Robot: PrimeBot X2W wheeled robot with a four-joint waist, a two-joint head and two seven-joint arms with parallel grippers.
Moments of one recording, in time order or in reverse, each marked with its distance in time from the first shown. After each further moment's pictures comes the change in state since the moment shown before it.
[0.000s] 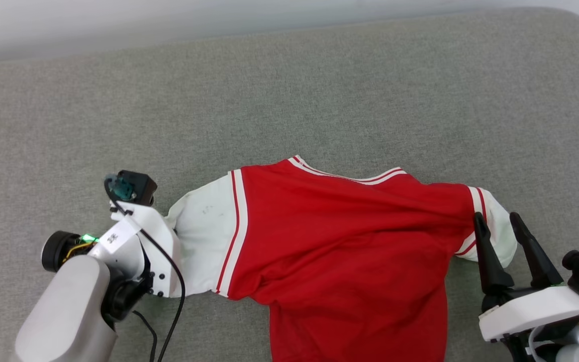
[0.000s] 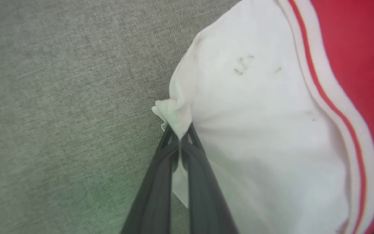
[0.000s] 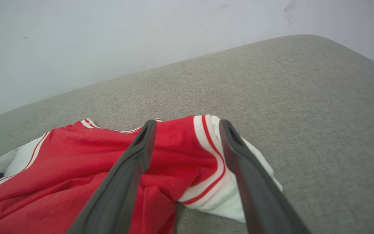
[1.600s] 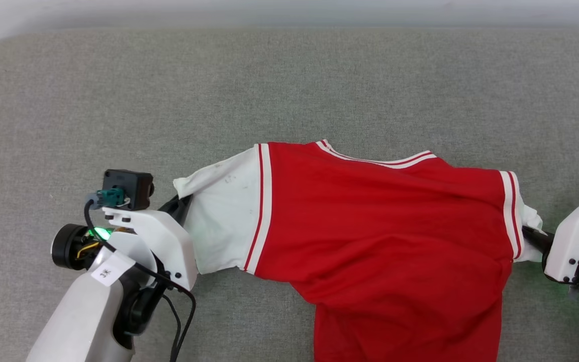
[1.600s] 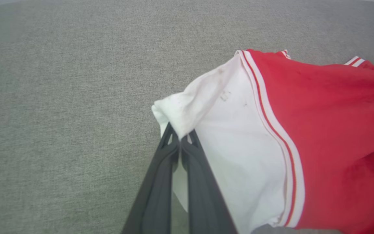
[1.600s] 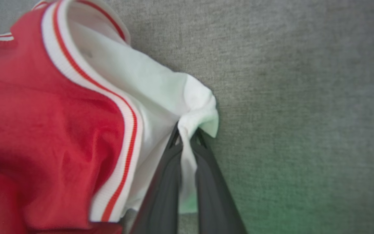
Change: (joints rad) left arm 0.095 -0.048 0.047 -0.236 0.018 0.106 -0.336; right arm -0.372 -0.338 0.076 0.519 0.329 0.000 0.734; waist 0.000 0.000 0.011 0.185
